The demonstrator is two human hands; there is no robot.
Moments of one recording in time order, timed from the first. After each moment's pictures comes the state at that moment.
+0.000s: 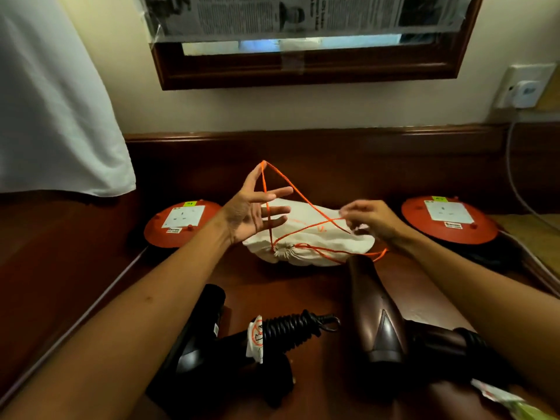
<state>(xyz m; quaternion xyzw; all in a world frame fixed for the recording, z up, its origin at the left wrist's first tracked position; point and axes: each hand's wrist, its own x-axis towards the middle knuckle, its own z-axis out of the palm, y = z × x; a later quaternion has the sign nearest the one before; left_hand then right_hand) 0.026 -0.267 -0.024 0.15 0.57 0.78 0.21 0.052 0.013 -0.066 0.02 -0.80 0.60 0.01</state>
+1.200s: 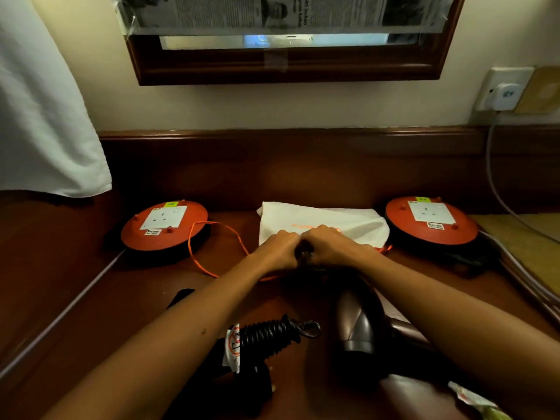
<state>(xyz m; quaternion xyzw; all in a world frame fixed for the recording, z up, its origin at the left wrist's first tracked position) 0.019 -0.181 -0.109 0.29 0.94 0.16 0.05 0.053 -0.036 -0.092 0.18 -0.98 0.10 -0.01</state>
